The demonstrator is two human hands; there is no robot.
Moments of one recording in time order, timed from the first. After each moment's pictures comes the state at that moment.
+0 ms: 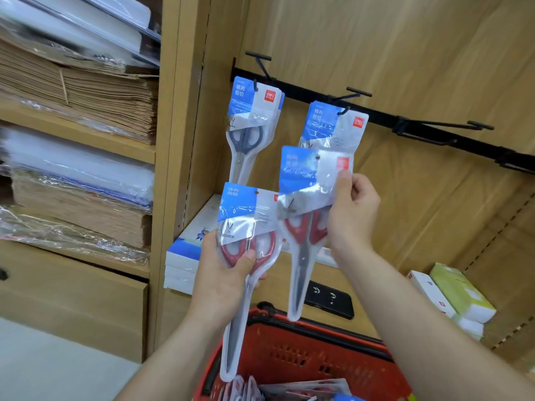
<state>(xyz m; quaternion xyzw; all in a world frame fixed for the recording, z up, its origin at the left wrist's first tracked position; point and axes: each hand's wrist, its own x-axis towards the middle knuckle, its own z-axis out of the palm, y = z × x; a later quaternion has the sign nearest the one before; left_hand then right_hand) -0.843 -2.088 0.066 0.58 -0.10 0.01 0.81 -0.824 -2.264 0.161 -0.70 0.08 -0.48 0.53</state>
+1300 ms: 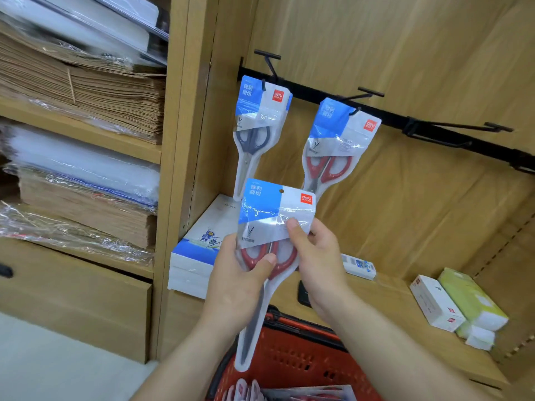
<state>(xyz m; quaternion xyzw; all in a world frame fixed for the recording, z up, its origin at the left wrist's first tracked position) -0.841 -2.097 0.065 0.62 -0.10 0.02 0.78 -0.858 -2.216 0.119 -0.73 0.03 -0.21 0.65</state>
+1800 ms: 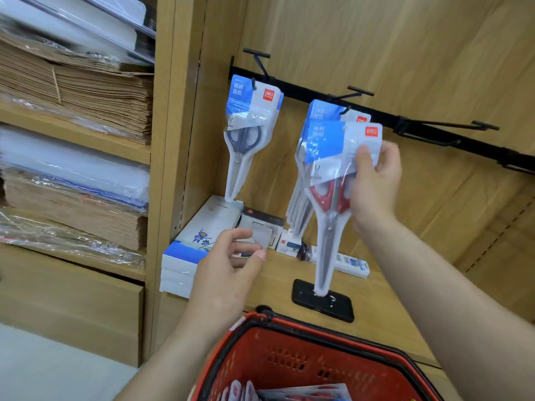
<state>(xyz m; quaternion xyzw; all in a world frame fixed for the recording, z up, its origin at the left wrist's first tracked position) -0.835 -2.089 0.065 0.69 -0.13 0.03 0.72 -0.818 -2.282 0.207 -0.69 0.06 -0.48 0.54</state>
